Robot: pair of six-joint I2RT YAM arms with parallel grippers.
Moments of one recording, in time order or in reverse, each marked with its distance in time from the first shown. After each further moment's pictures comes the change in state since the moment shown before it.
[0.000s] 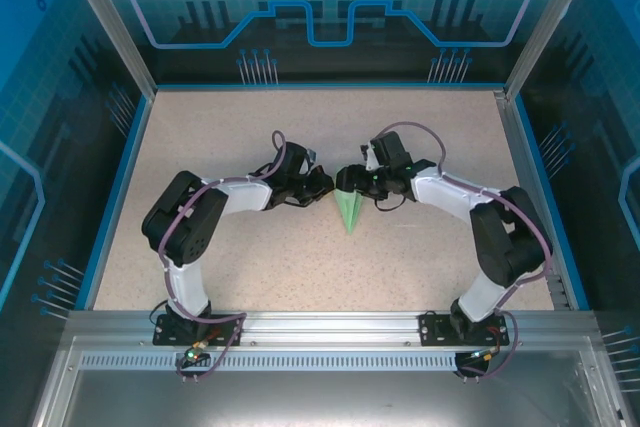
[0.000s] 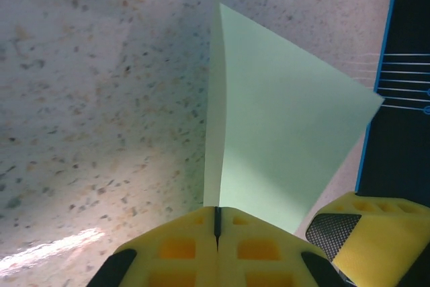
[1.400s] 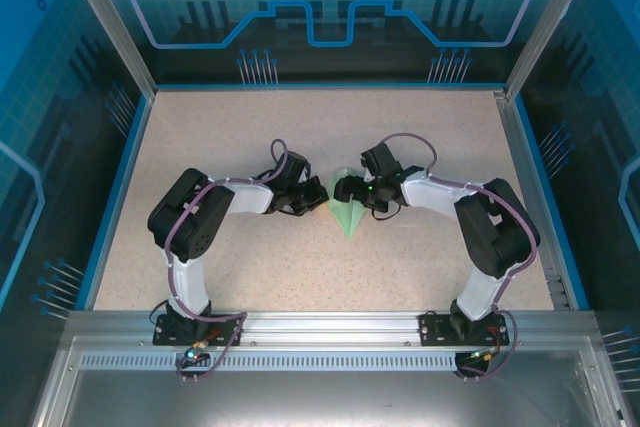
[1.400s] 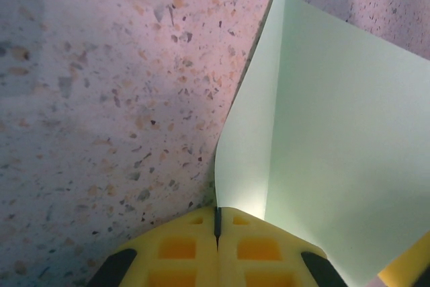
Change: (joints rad) left arm 0.002 0.042 -0.026 -0.051 -0.064 0.024; right arm 0.027 0.064 -0.056 0.010 0.126 0.049
